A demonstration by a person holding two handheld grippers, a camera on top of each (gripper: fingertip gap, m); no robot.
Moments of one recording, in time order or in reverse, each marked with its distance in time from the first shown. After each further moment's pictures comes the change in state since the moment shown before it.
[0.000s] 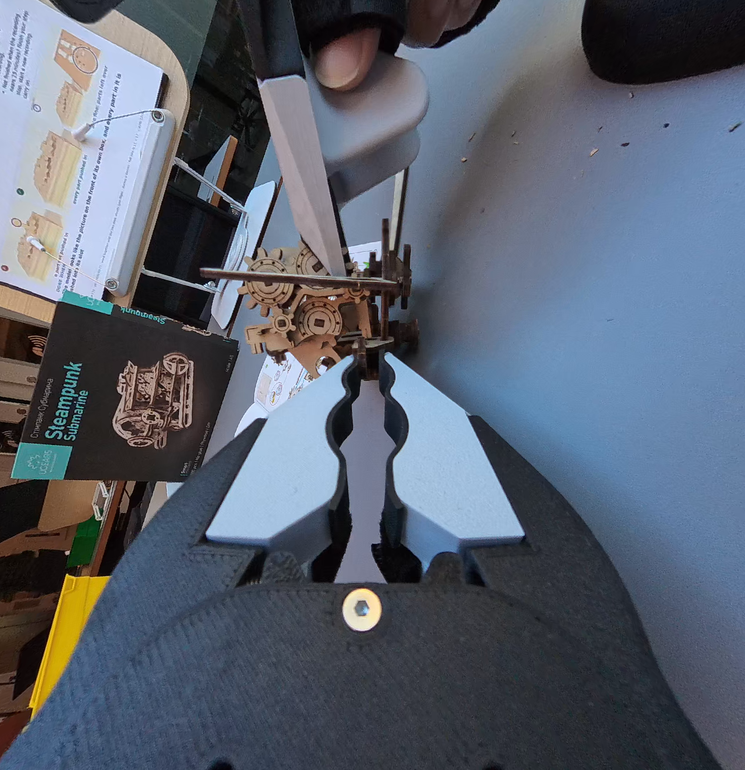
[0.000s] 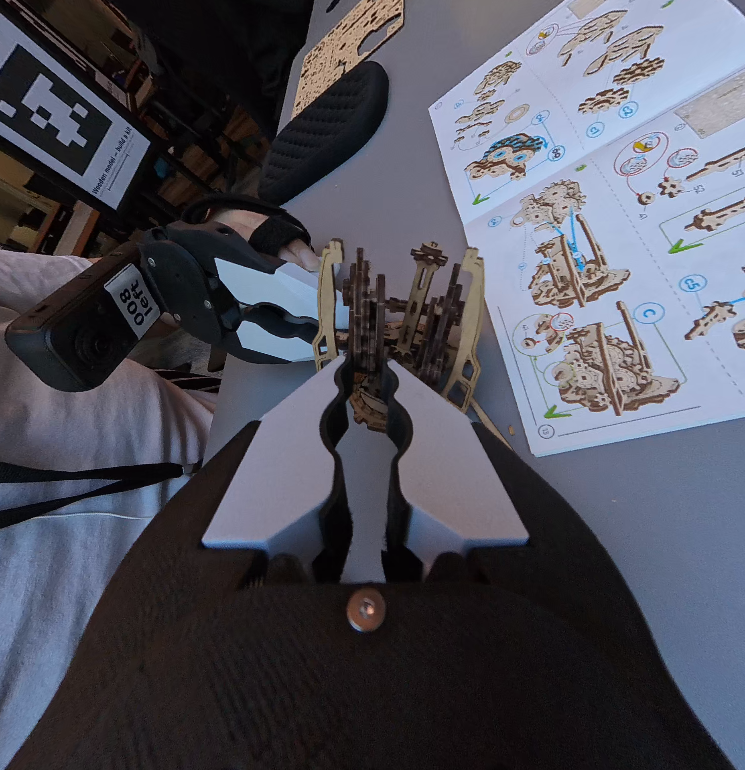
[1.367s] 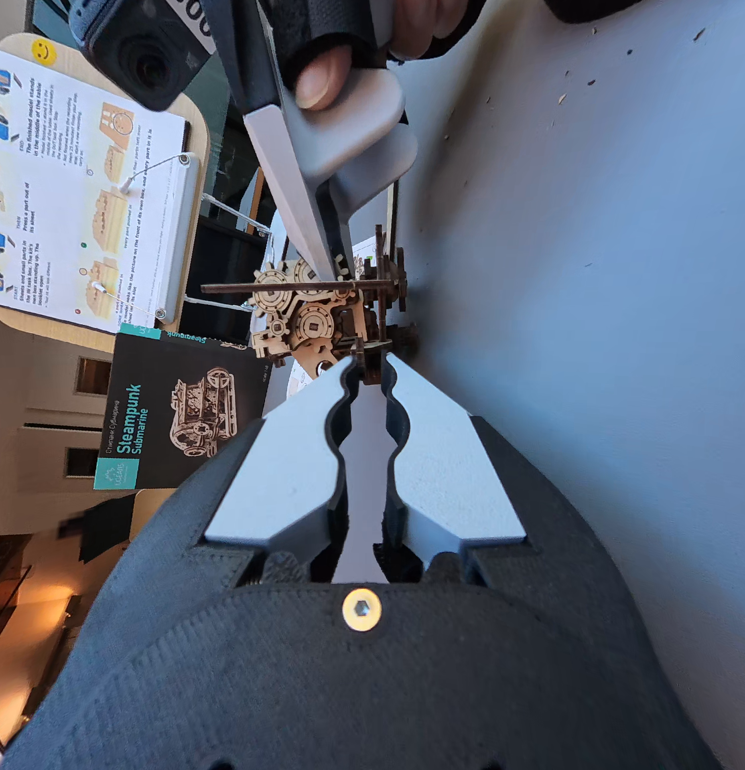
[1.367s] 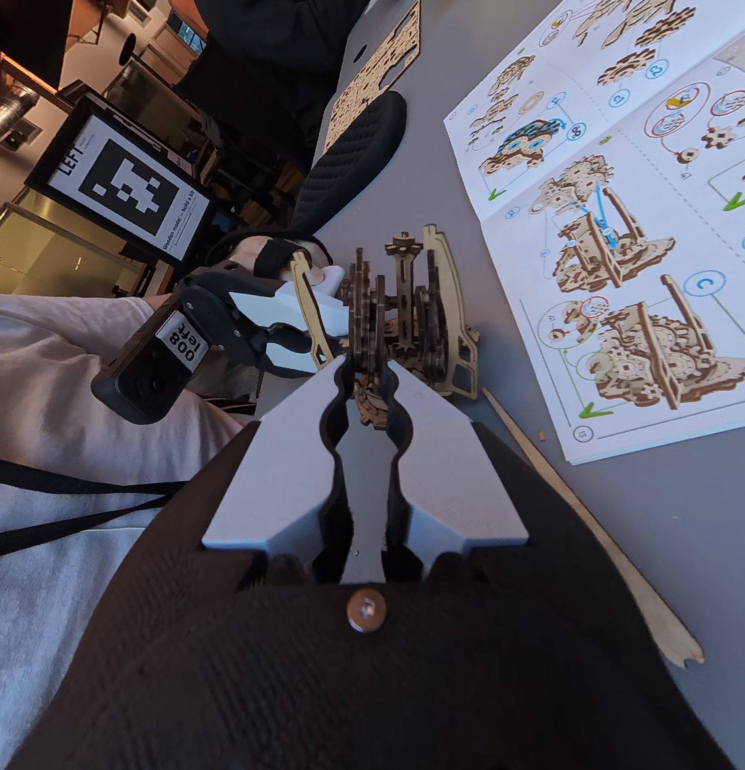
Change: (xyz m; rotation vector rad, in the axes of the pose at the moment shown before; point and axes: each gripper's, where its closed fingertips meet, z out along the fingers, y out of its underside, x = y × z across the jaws) left arm 0.002 0.004 -0.008 0.017 -0.068 0.155; right arm -0.004 0.001 0.008 0.077 -0.105 0.124
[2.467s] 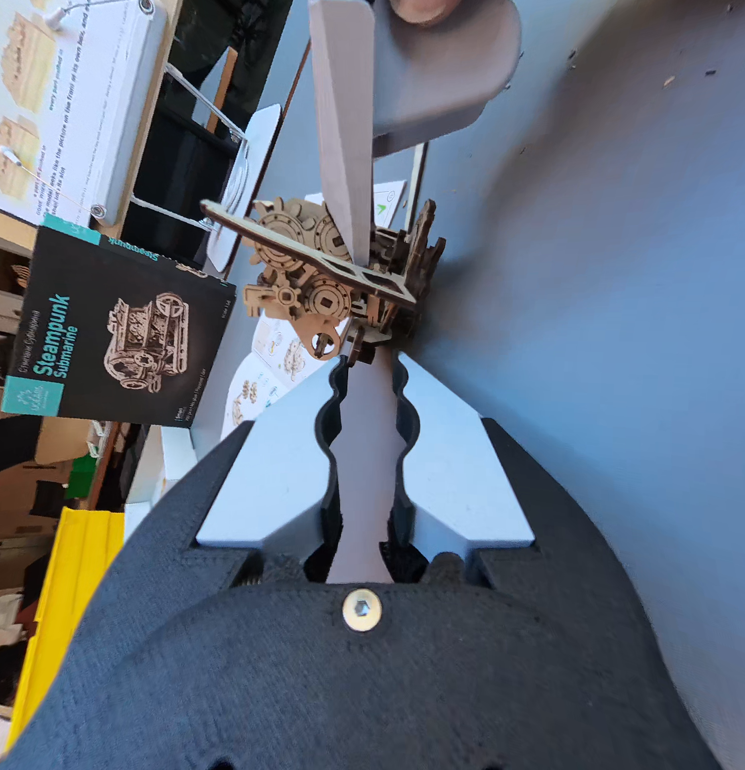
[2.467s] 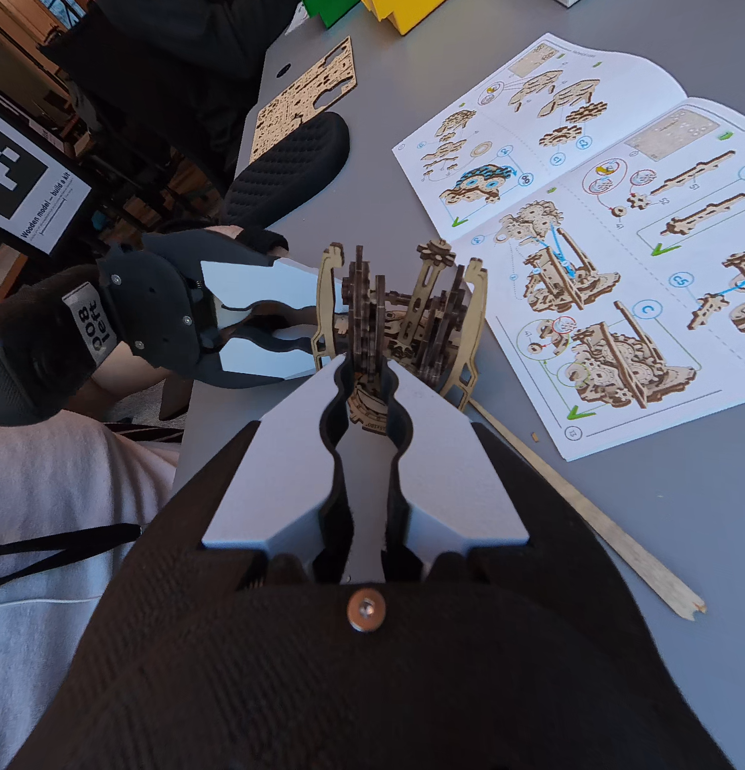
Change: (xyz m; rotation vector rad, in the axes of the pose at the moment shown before) left arm -0.001 0.019 0.004 -0.148 0.055 -0.229; right arm 0.003 -0.002 0.006 0.055 0.250 -0.148
